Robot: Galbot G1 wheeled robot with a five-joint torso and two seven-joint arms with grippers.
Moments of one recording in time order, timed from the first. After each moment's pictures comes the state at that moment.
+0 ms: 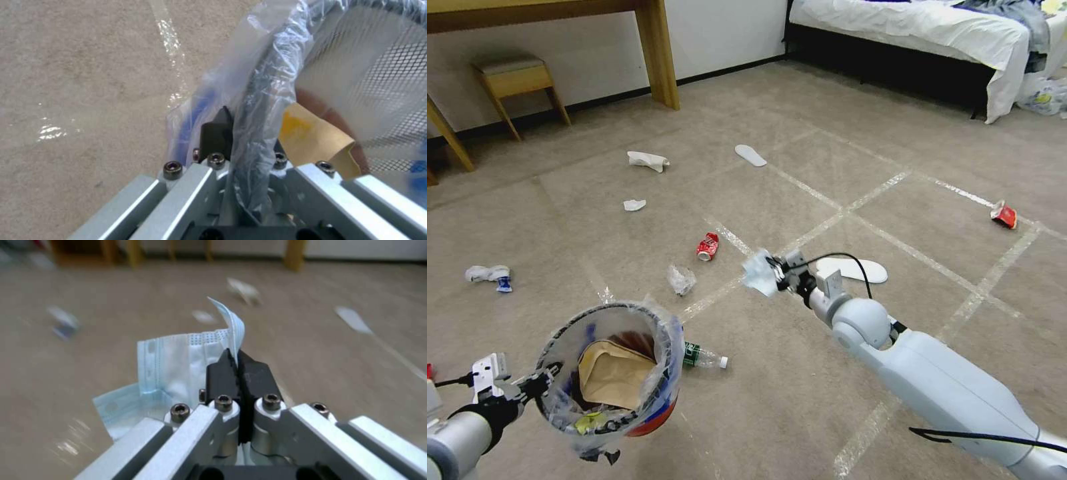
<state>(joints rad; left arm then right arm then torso) 1.84 -1.09 -1.14 -2.36 -1.35 0.73 -0.37 -0.60 0.92 -0.29 1.82 0.74 -0.21 0.12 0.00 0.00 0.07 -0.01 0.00</state>
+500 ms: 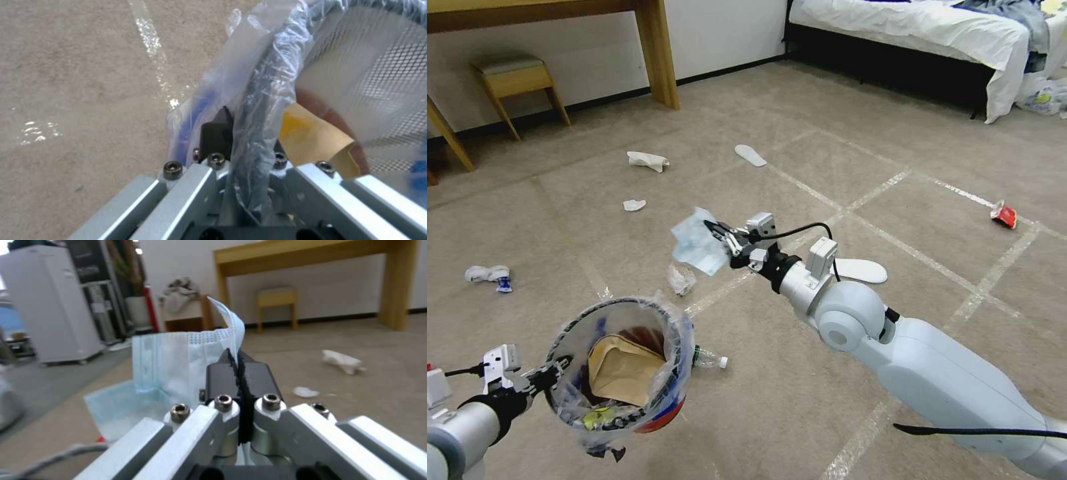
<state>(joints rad) 1.82 -1.05 -1.10 -2.37 -1.39 0.74 -0.40 -0.49 0.92 -0.36 2.05 0.96 -0.16 0.10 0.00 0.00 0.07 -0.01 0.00</state>
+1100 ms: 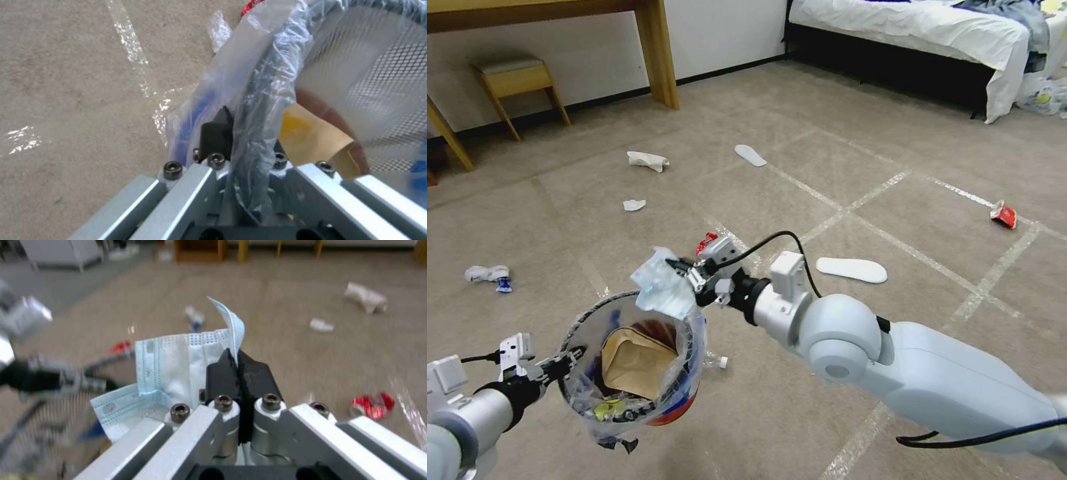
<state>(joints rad) 1.77 -1.00 -1.07 -2.37 -1.44 0.74 -0.42 -0.24 0.93 -0.66 2.20 1.13 -0.48 0.43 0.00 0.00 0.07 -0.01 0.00</state>
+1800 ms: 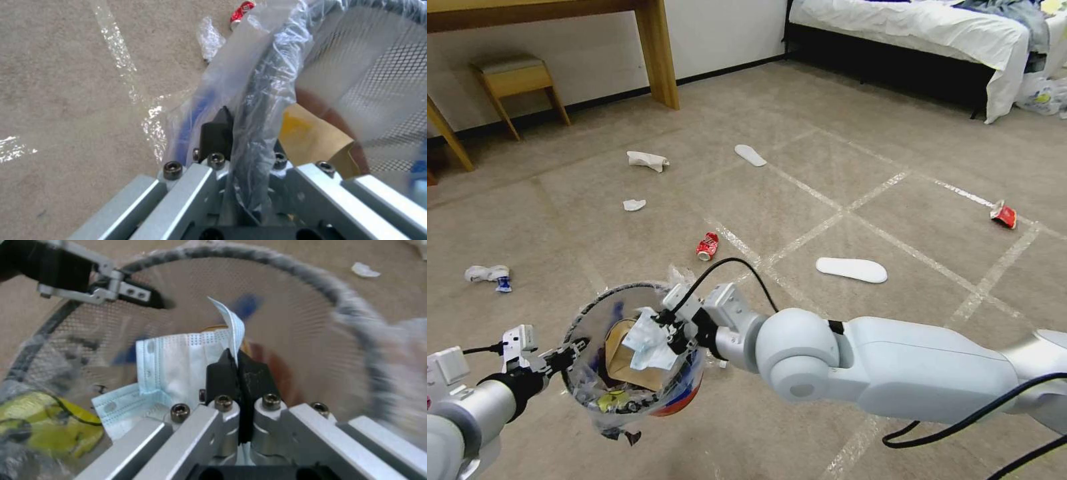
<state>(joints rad) 1.72 -1.00 -1.05 -2.36 -1.44 0.74 -0.42 -0.08 1.07 -0.88 2.14 1.27 -0.62 0.57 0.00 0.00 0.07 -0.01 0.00</state>
